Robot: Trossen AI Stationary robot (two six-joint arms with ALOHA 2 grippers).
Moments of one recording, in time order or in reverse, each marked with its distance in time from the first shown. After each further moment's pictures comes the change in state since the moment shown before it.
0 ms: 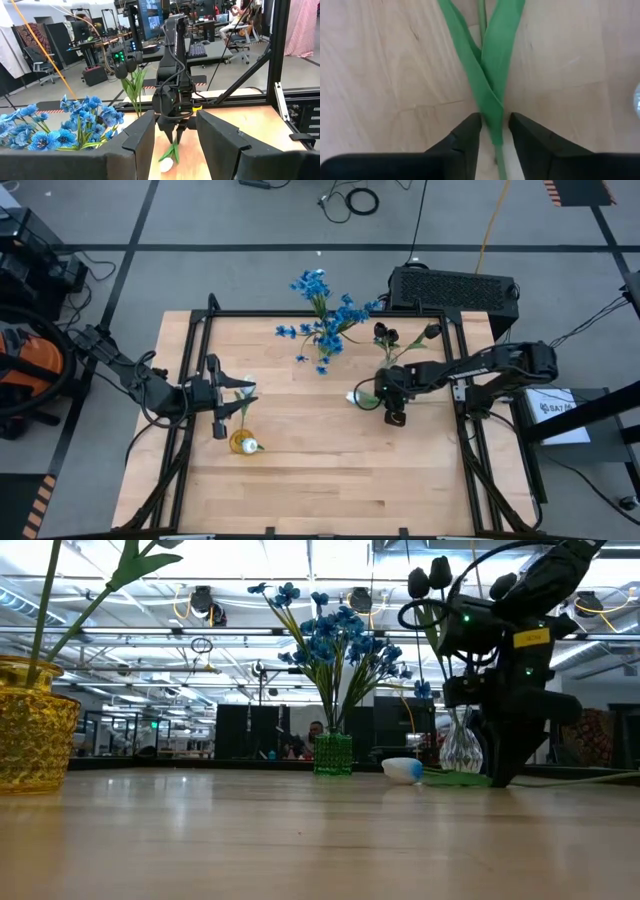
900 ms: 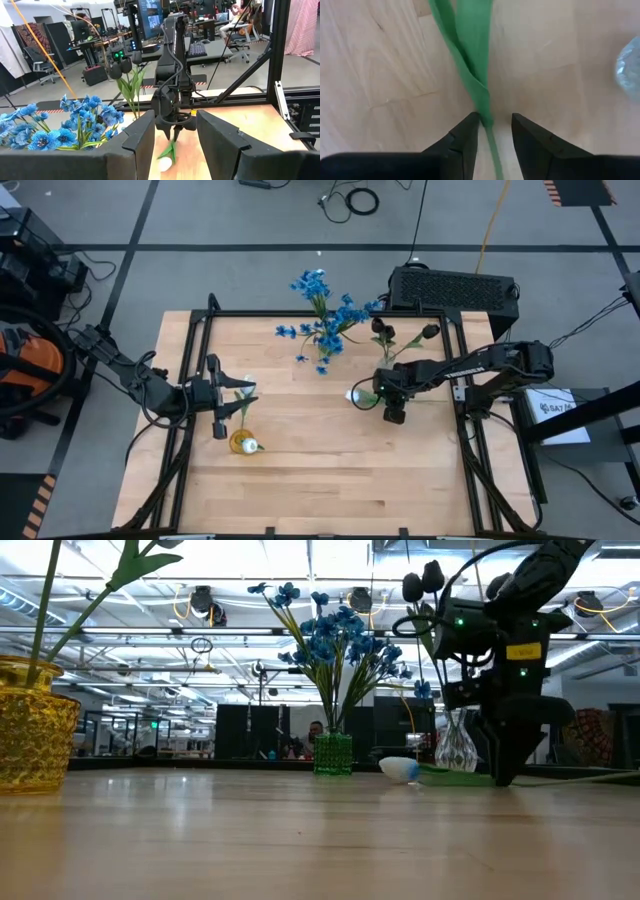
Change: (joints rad) left arm 0.000 0.000 0.000 -0.005 0.000 0.000; right arm -0.002 0.026 0.052 -0.112 0.063 0.063
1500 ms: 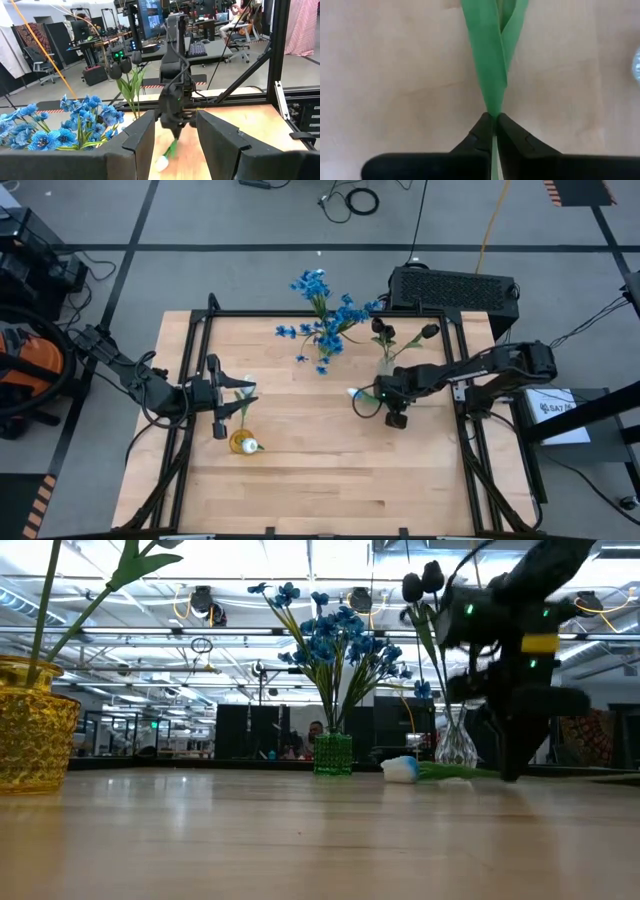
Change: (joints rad) left arm 0.000 0.000 0.000 -0.001 0.000 0.000; right arm 0.074 -0.022 0.012 -0.038 -0.002 0.046
